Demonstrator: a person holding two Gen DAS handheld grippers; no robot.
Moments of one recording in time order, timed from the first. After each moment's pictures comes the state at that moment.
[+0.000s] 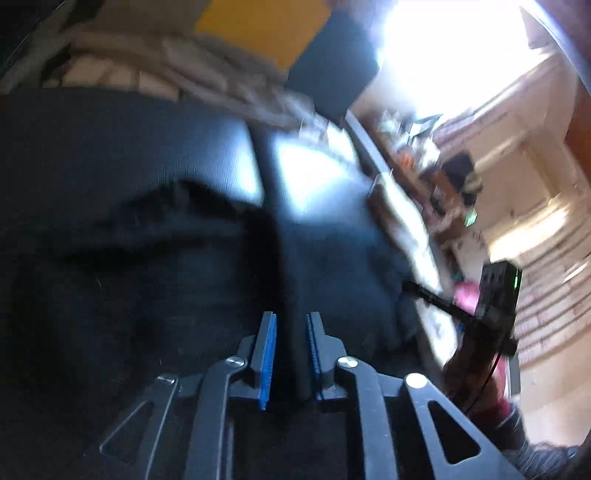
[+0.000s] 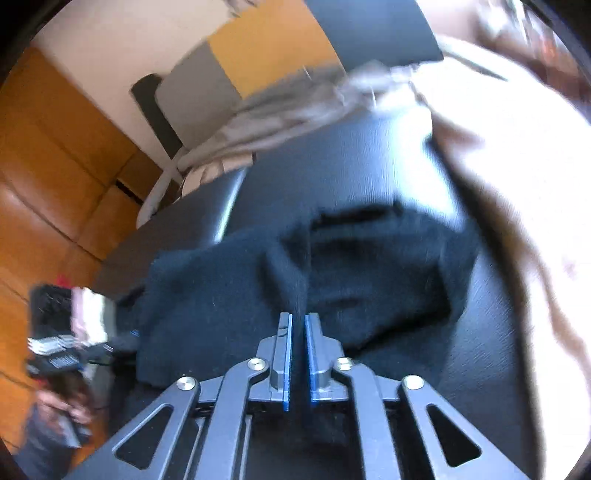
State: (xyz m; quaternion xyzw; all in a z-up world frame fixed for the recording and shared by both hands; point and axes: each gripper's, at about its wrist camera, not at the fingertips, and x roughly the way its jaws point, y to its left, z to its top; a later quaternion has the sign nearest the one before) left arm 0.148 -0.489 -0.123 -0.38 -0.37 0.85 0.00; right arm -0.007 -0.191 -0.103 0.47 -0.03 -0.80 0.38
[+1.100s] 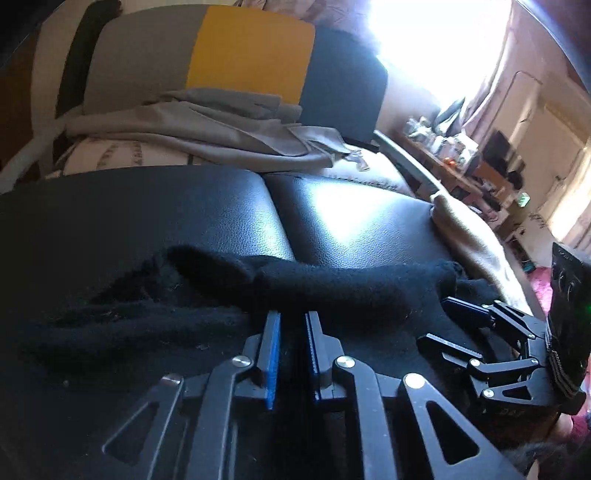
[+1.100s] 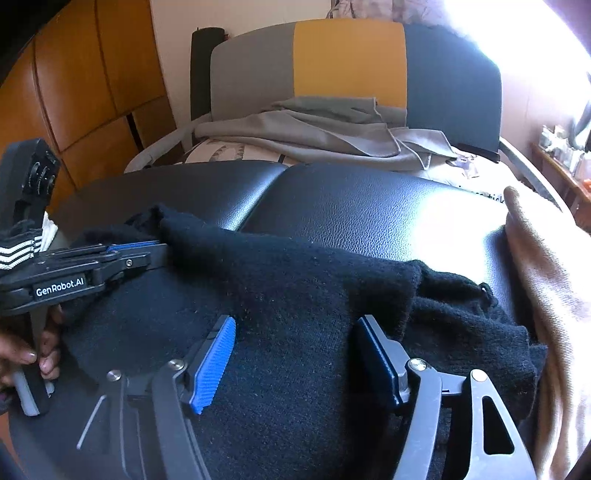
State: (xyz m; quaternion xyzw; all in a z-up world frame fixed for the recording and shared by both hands) left arm 0.046 -0.471 -0.156 -0.38 -0.21 0.89 -0.13; right arm -0.005 -0.283 -0.131 0.38 0.14 -0.82 0.40
